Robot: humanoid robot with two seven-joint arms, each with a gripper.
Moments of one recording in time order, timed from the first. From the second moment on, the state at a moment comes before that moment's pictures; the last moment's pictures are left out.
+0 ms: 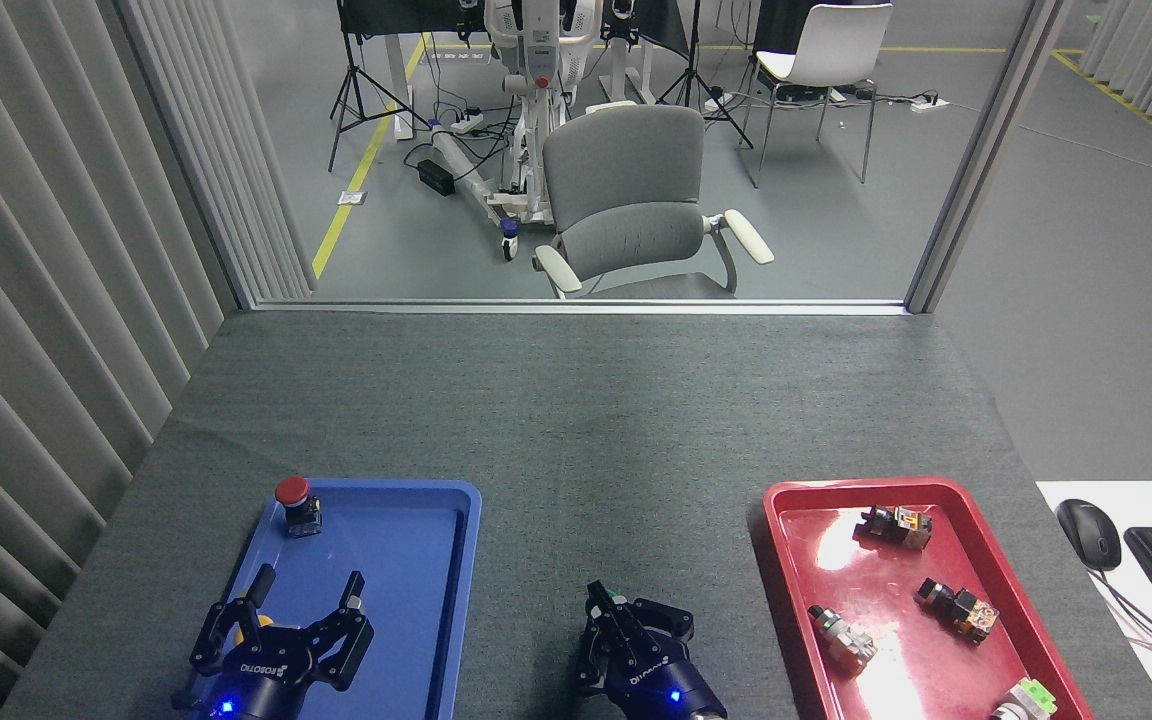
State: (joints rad) left arm 0.04 0.11 0.04 -1.44 -1.37 -0.20 0.21; right arm -0.10 0.05 0.48 -1.27 1.55 0.01 -0.03
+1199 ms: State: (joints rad) left arm 0.04 0.12 0.05 -1.45 -1.36 -0.21 0.20; right arm -0.10 0.06 0.46 -1.26 1.51 0.11 -0.20
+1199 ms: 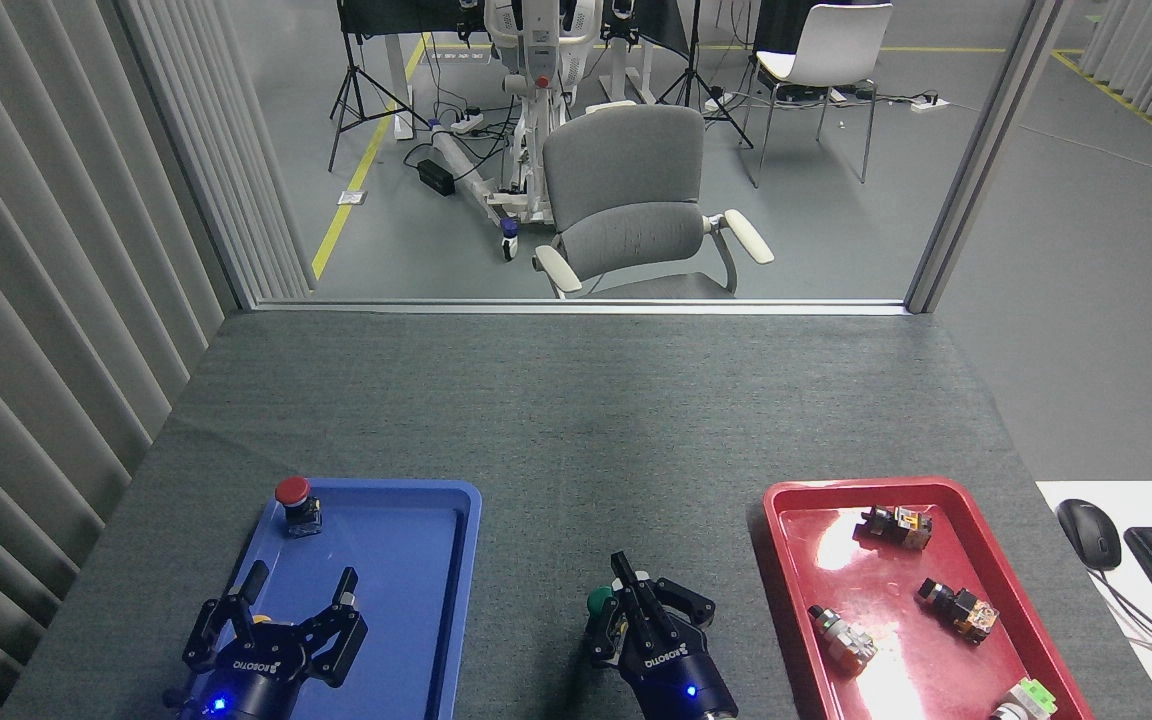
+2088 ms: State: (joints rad) left arm 0.03 0.12 0.07 -1.43 -1.32 -0.21 0.20; right arm 0.11 -0.03 0.10 -1.48 1.47 -0.01 -0.21
